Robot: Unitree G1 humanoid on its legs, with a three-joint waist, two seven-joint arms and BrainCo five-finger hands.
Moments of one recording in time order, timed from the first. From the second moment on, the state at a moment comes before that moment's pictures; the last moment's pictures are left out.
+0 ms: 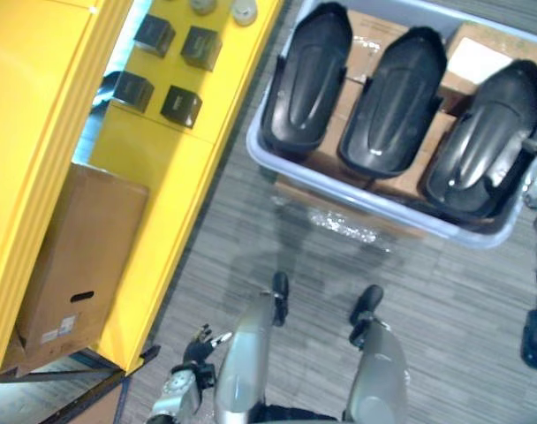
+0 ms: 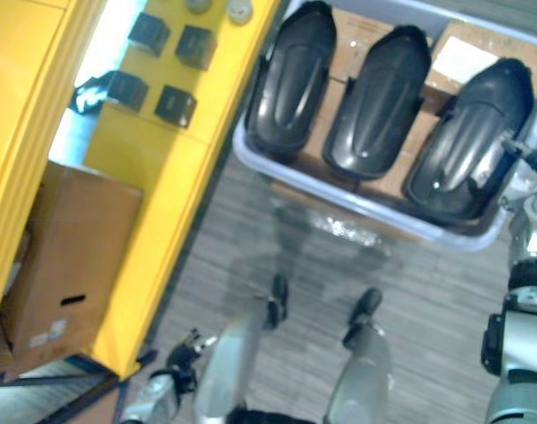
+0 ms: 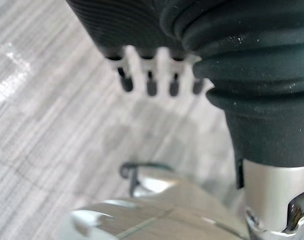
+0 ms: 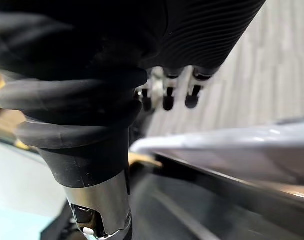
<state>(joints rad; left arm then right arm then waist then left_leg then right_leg) -0.05 0.14 -0.17 0.96 -0.46 -0.13 0.02 -0.81 -0.84 -0.14 0.96 0.34 0.04 -0.22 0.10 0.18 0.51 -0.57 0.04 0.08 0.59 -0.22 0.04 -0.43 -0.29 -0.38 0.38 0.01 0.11</state>
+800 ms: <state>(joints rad) -0.05 0.13 -0.22 0.98 -0.54 -0.09 0.01 -0.82 -0.91 -0.13 1.09 0.17 0.29 -0.17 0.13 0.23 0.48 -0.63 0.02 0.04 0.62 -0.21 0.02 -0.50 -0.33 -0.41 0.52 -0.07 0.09</state>
